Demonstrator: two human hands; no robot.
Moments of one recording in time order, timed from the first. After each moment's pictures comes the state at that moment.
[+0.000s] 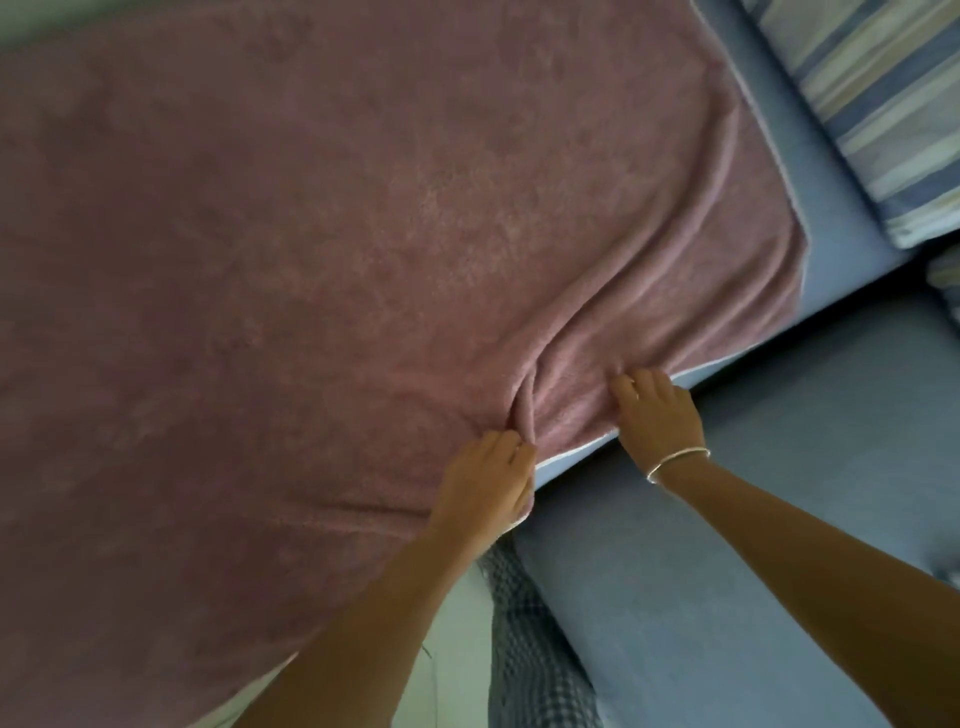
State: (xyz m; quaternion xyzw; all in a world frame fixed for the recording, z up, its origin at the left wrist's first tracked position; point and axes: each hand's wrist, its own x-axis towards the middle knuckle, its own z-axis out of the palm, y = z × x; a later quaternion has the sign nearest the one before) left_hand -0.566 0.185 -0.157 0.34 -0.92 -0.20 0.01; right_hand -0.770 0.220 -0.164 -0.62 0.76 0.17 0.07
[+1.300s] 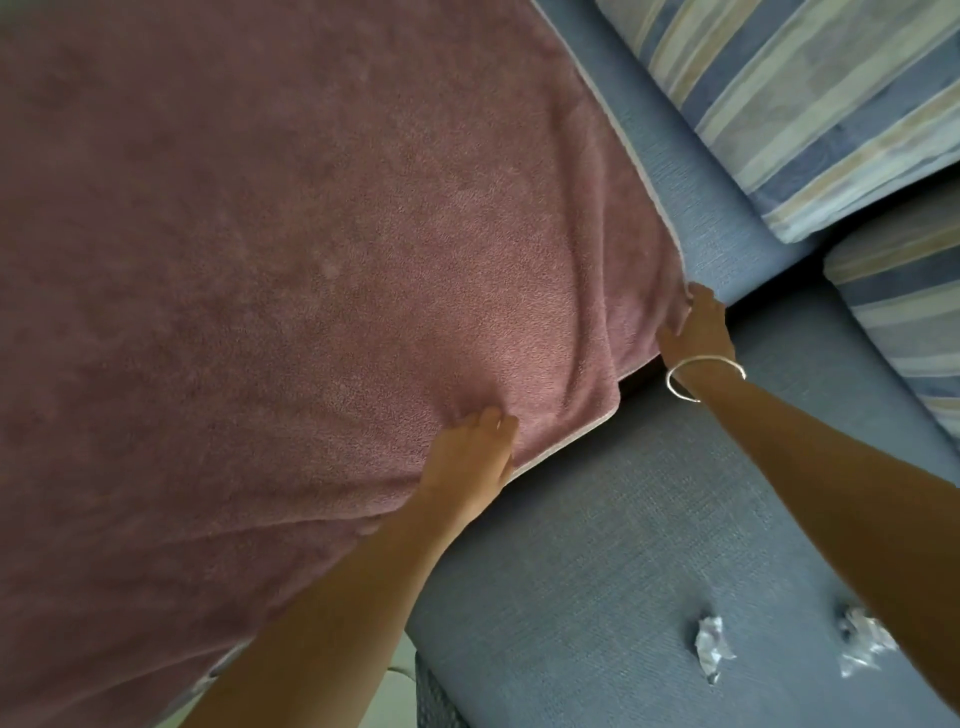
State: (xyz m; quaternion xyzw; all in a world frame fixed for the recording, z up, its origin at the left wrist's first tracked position) left_hand -0.739 0.183 -0.163 0.32 -0.91 -0.20 -0.13; right_hand -0.978 0.194 -0.152 -0.26 0.92 -0.11 0.27
